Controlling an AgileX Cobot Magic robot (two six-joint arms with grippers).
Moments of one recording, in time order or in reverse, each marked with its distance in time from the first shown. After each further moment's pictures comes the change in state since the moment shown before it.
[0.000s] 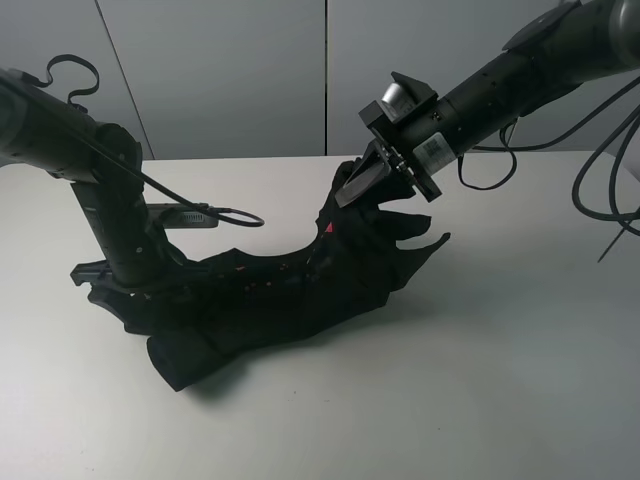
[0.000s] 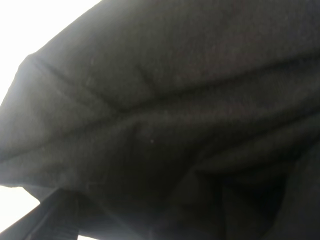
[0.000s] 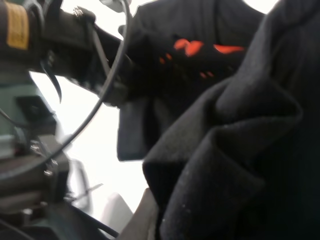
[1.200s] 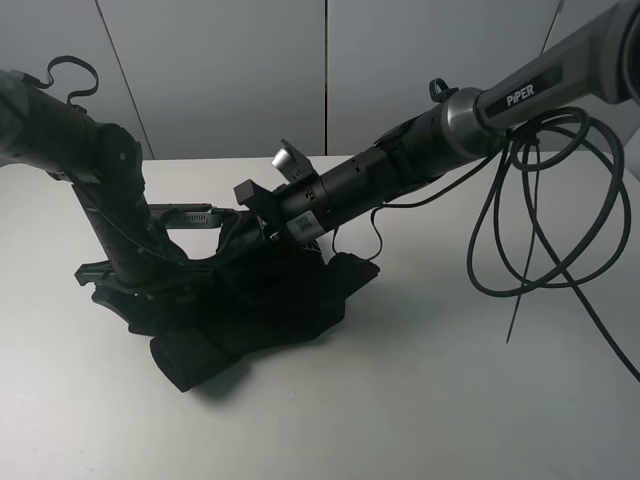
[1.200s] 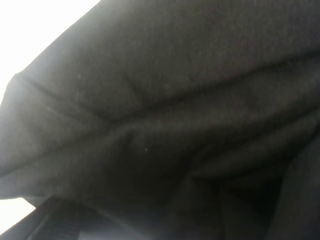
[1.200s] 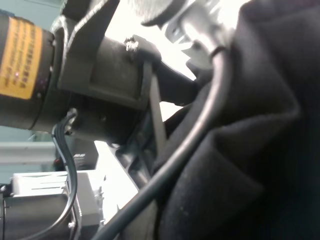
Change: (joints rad) left arm 0.002 0.003 0.000 -0.040 -0.008 0.059; right arm 0.311 0.233 0.000 0.427 -0.186 -0.295
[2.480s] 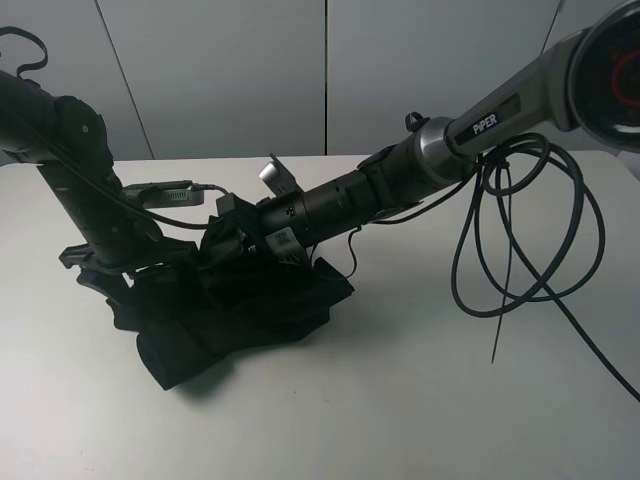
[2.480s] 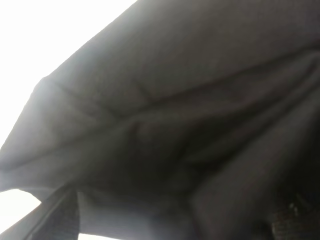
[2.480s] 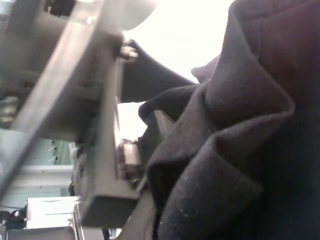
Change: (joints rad) left arm 0.090 -0.079 -0.017 -0.081 0.014 0.167; right arm 0.042 0.056 0.002 0.166 -0.022 -0.115
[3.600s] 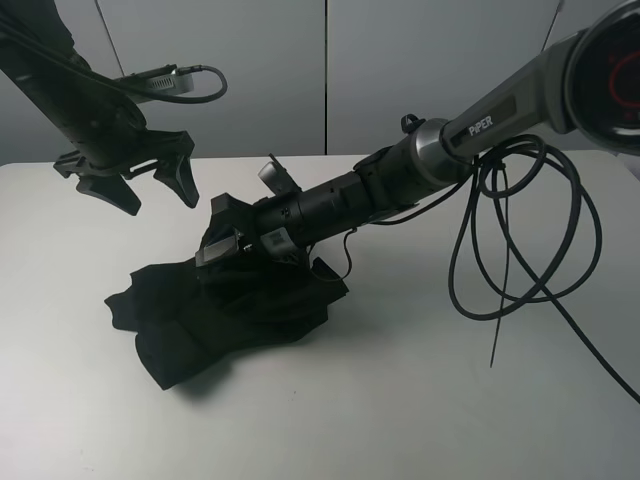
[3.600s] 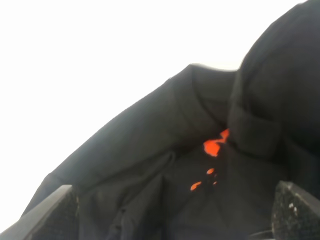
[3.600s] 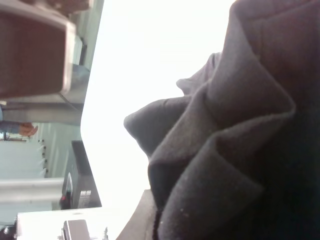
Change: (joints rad) left arm 0.049 -0.109 -0.247 -0.068 0.140 0.067; right arm 0.022 0.001 0.000 0.050 -0.068 0.003
